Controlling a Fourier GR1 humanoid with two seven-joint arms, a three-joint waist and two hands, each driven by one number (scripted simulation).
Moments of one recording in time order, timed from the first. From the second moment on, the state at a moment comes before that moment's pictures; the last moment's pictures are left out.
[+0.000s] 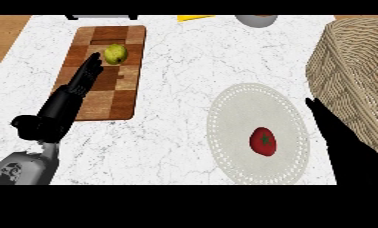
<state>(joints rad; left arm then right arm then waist) -0.17 0.43 -0.18 -1.56 0.17 0.02 -0.04 -0.02 -0.28 0.33 -2.32 0.70 0.39 1.11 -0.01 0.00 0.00</state>
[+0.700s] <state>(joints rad) -0.17 0.37 -0.12 -1.53 0.12 -0.04 -0.04 0.14 -0.20 0.33 -2.13 0.90 0.16 0.88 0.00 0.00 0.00</state>
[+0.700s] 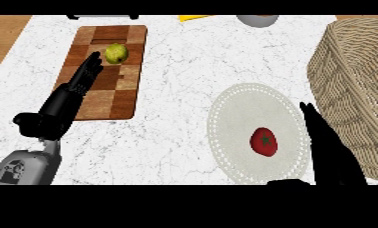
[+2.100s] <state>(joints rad) -0.15 0.26 0.00 -1.58 0.01 -0.17 0.00 0.15 -0.11 0.34 -1.93 1.02 0.07 0.73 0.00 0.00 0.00</state>
